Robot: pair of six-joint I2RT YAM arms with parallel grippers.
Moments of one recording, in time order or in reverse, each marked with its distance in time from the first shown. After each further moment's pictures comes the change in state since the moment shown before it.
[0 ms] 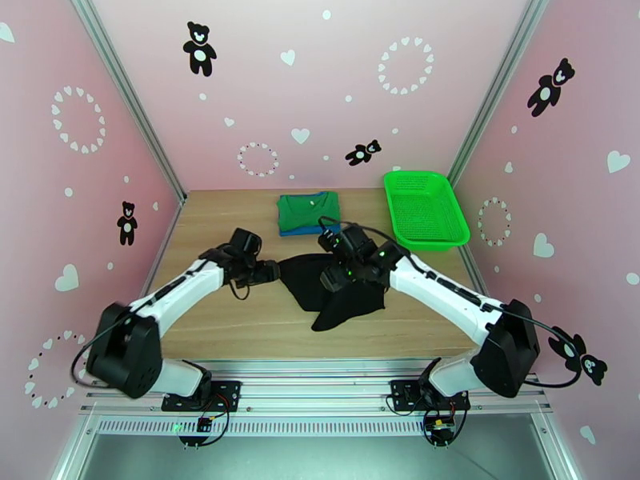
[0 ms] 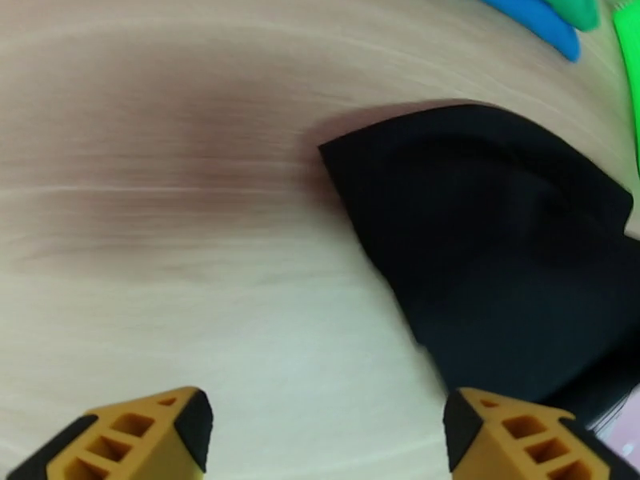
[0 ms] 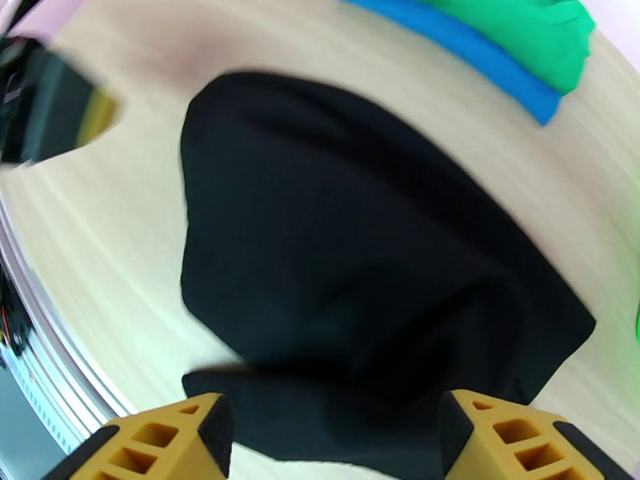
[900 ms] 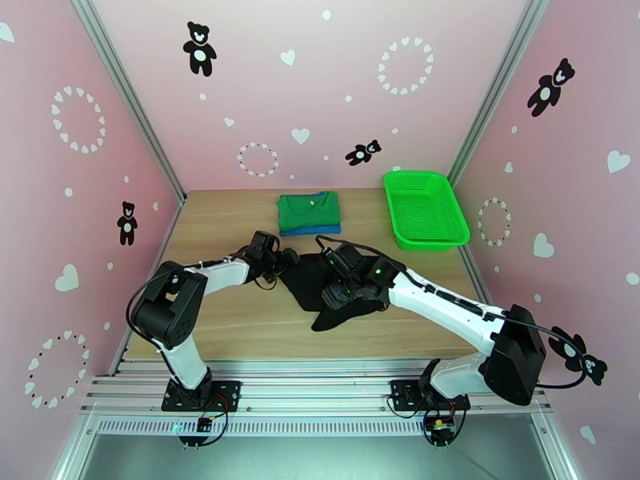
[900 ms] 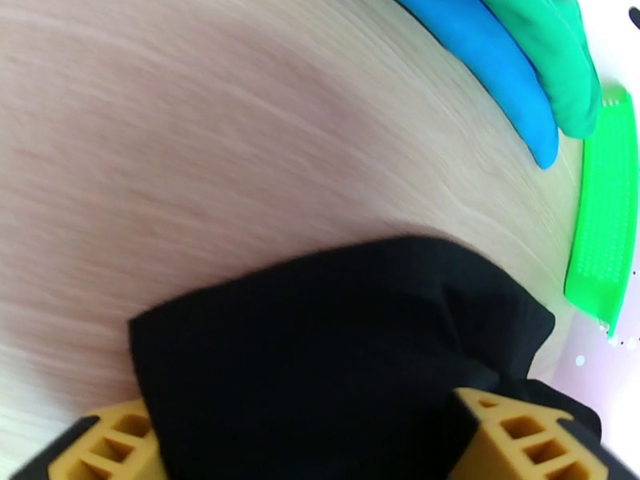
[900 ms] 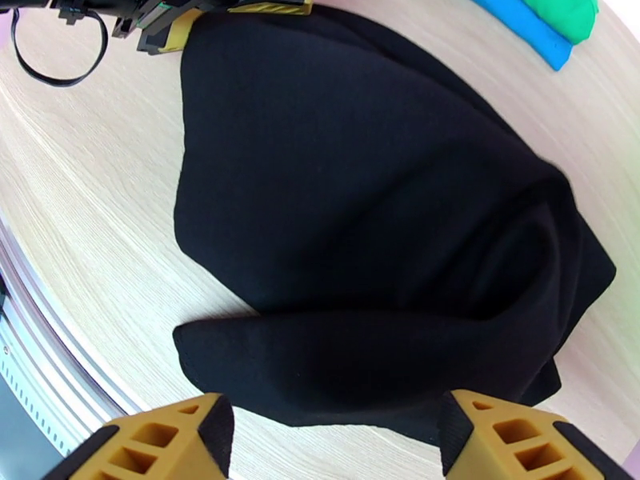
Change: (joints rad) left arm -0.051 0.270 0.000 0.466 0.089 -0.345; right arm 0.081 -0.051 -0.102 -0.020 0.087 0.076
